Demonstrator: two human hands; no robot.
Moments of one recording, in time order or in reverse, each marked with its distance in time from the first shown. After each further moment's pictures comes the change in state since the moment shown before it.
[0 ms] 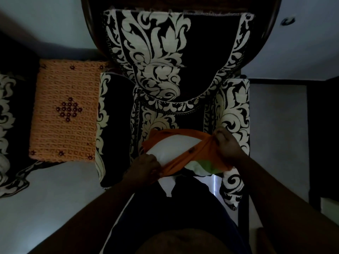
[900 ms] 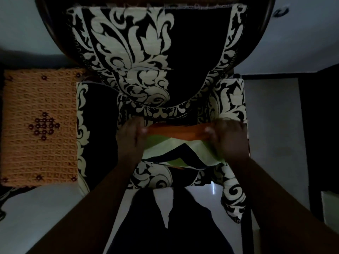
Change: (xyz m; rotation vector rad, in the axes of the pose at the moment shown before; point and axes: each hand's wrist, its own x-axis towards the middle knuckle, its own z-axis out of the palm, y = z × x) left_hand 0.137 -0.010 -0.069 -0.194 0.563 -0.282; right_hand 0.046 -0.010 -0.012 -0.902 0.352 -0.200
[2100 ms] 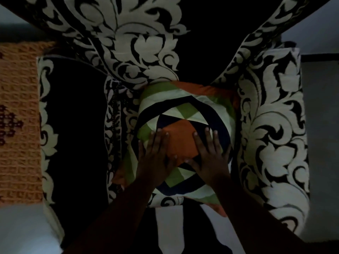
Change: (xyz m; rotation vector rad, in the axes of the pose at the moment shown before) left_hand -0.050 -0.126 0.168 0.502 -0.505 0.070; right_hand -0.020 -0.039 0.240 0.101 -0.334 -0.011
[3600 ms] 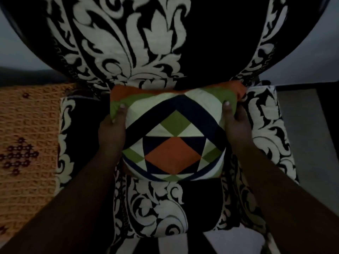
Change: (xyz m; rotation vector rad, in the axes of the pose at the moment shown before) left_hand 0.089 -0.064 -0.192 -1.144 0.472 -0.639; right_hand 0.096 0.001 -0.168 0.950 0.435 0.321
